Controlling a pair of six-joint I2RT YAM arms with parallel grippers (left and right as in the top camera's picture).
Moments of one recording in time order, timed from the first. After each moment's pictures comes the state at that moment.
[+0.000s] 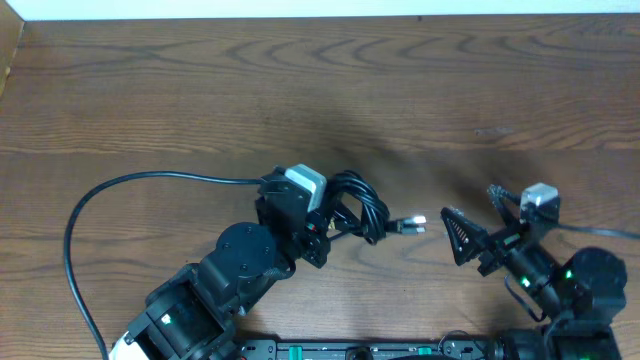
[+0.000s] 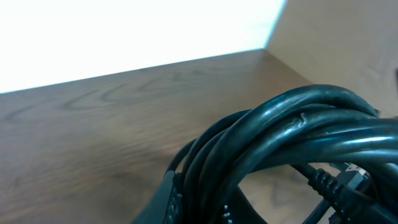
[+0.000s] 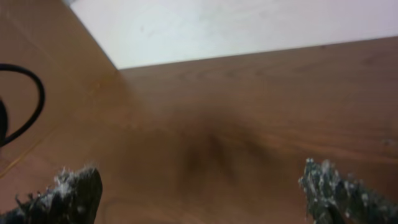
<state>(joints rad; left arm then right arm) -0.86 0.77 0.88 -0.40 -0.18 -0.32 0.01 0.40 0.52 -0.39 -0.58 0.27</state>
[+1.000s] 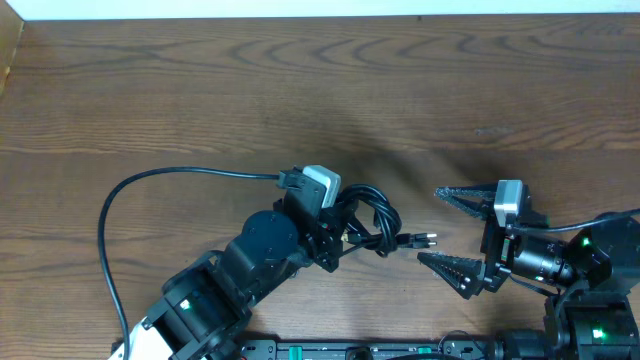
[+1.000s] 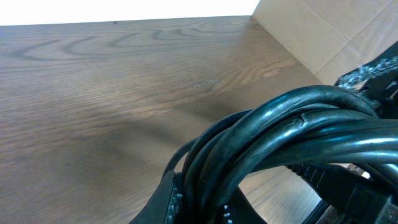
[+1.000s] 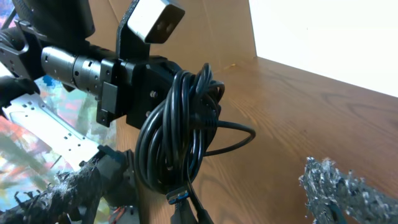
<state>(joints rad) -0.86 0.84 0.88 -0.44 -0.03 -0.41 0.01 0.59 0.66 -0.25 -1.22 0.12</state>
